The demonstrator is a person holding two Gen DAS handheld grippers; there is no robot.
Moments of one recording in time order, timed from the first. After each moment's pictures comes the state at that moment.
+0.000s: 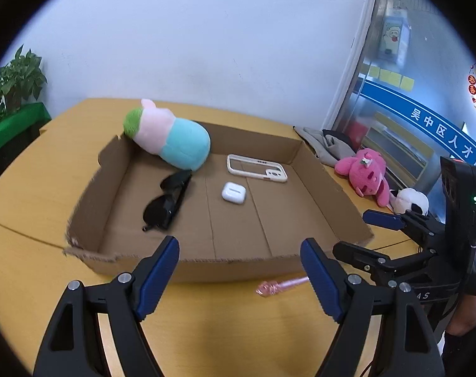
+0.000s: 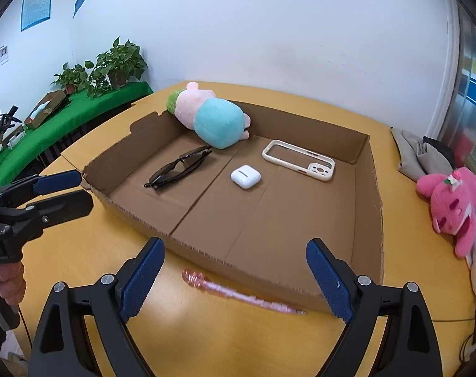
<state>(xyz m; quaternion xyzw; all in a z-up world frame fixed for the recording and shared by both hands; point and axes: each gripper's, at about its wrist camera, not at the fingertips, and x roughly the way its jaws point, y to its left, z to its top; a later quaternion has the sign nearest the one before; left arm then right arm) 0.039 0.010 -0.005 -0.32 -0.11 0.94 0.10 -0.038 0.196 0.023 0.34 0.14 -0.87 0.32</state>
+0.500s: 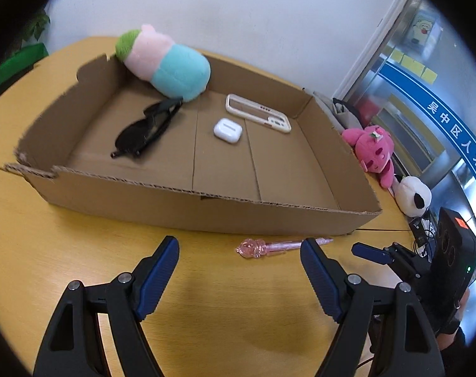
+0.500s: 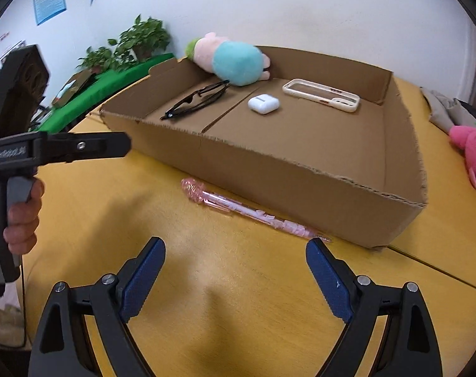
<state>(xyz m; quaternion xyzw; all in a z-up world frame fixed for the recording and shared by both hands) -0.008 0.024 -0.077 -0.42 -0.18 0.88 0.10 -0.034 0.243 -0.058 0.40 0.13 -0.81 0.40</state>
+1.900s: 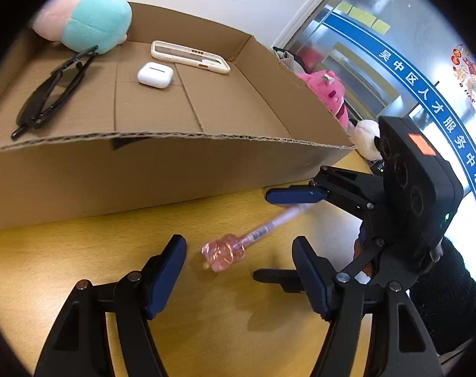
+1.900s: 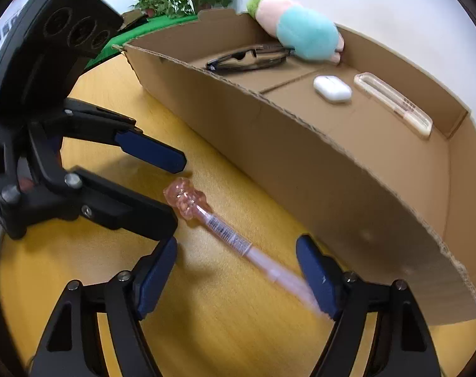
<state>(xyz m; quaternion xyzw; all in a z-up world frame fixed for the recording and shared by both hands) -0.019 0.049 -0.127 -0.46 -0.14 0.83 0.27 -0.050 0.188 -0.093 0.40 0.25 -0.74 0.48</state>
